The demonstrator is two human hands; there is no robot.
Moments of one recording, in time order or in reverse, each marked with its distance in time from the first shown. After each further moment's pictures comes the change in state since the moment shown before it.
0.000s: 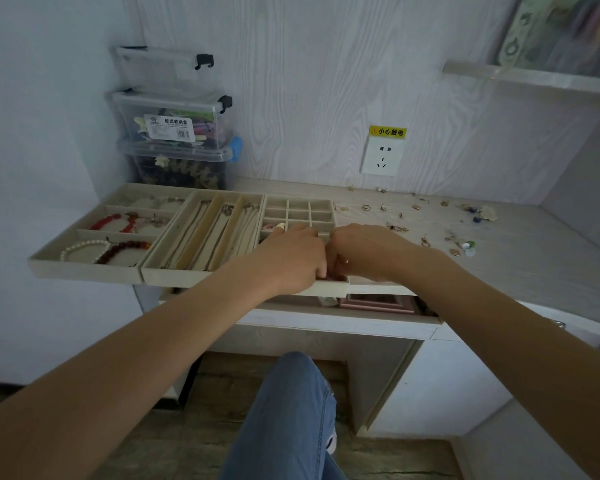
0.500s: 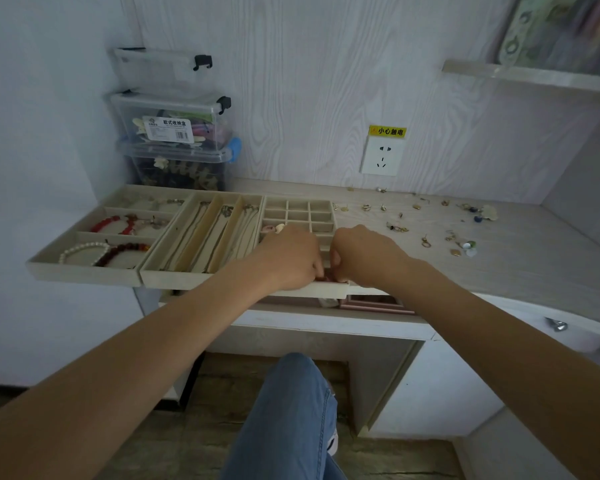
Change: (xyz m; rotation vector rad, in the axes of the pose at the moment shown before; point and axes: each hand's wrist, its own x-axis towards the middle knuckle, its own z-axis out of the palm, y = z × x) left_hand 0.012 -0.006 0.006 -0.183 0.010 -0.091; right_hand 0.005 -0.006 0.010 0.176 0.051 0.244
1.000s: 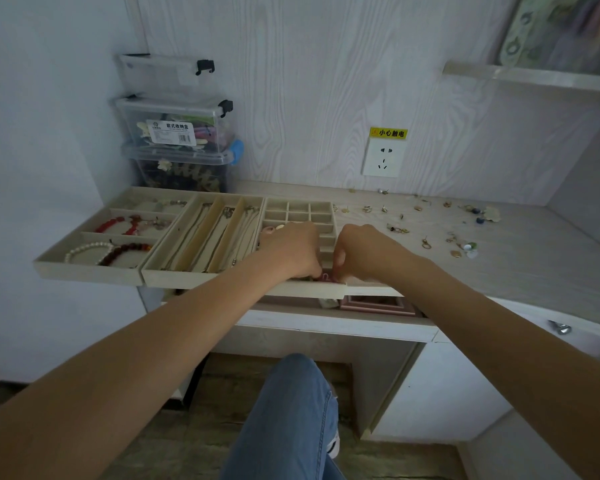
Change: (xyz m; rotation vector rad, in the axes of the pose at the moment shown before) left_hand 0.020 0.006 0.003 -0.071 0.018 -0.209; right_hand 0.001 0.009 -0.002 0.160 -0.026 0.040
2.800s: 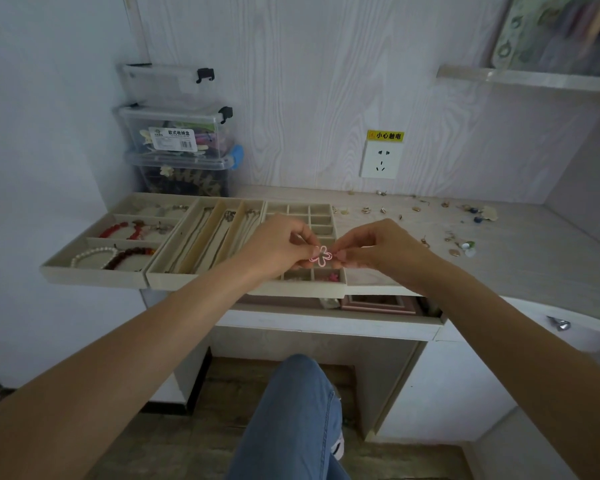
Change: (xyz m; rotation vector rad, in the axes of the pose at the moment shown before) left_hand -0.028 -0.019 -0.009 -0.667 0.136 0.093; right_hand -0.024 0.032 0.000 0.915 0.059 -0.163
